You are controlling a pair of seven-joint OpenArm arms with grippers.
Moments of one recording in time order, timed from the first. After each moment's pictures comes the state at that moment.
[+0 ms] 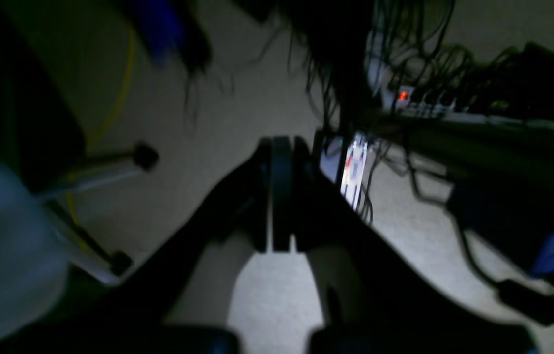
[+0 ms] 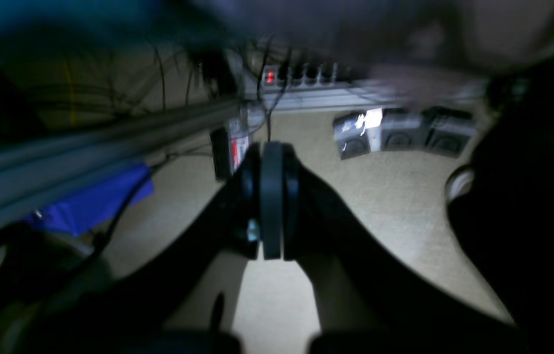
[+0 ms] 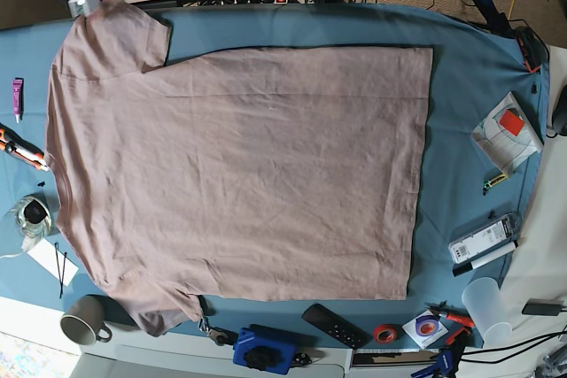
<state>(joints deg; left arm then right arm) 60.8 -2.0 -20.7 112.4 -12.9 -13.7 26.4 -57.4 21.2 36.6 113.7 49.7 23.9 -54.2</state>
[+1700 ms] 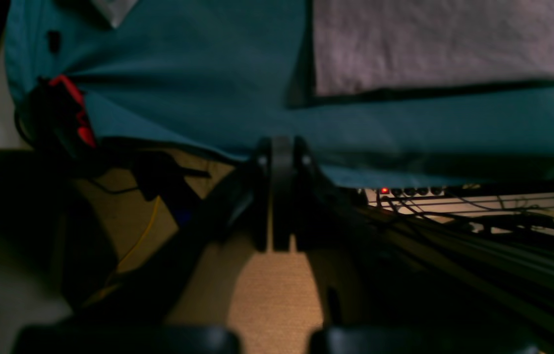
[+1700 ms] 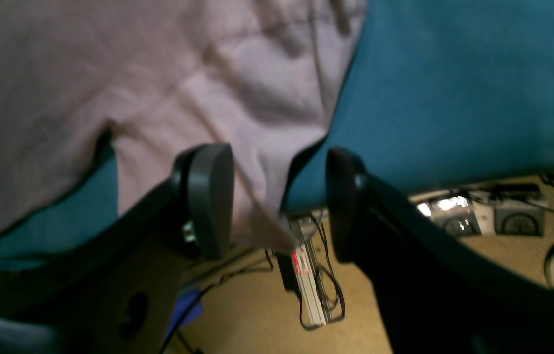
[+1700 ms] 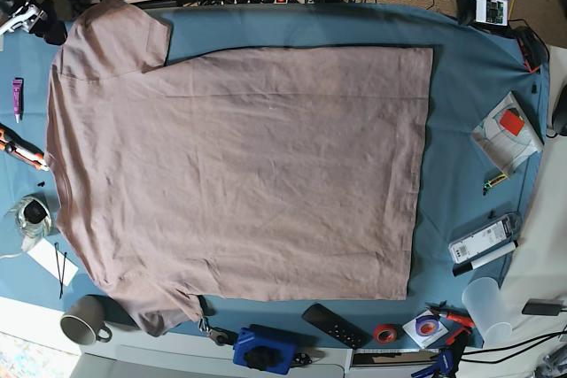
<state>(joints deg) 59.9 -2.1 -20.8 131.8 -12.9 -13.8 28.7 -32.1 28.9 59.0 76.7 75.3 39.8 -73.1</state>
